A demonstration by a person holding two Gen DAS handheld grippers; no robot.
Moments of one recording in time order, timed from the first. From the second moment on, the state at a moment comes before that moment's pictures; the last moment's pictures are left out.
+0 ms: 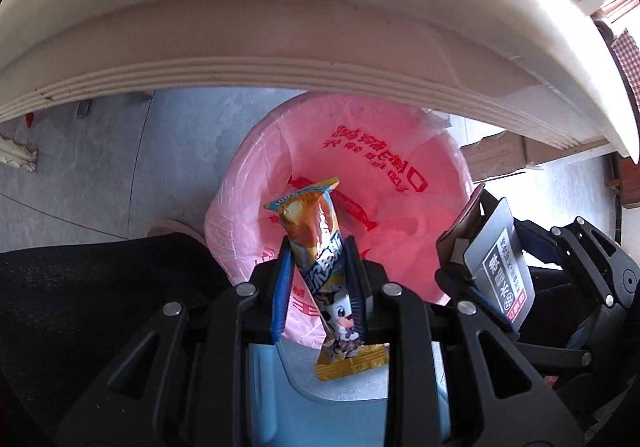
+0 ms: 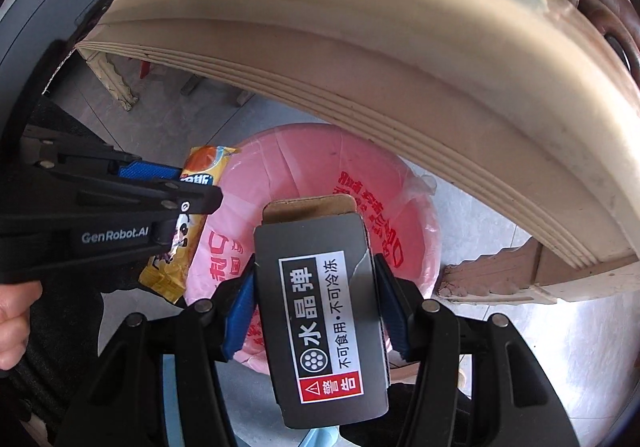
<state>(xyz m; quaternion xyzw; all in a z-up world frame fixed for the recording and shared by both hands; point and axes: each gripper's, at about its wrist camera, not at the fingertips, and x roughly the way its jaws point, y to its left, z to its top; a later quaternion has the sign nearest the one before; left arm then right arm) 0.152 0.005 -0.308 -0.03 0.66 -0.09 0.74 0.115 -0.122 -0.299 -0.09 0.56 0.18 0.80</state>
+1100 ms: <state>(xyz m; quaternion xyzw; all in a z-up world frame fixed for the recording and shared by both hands) 0.178 -0.002 -0.415 -0.08 0.76 -0.04 0.65 0.141 -0.125 -0.378 -0.07 0.60 0.18 0.77</state>
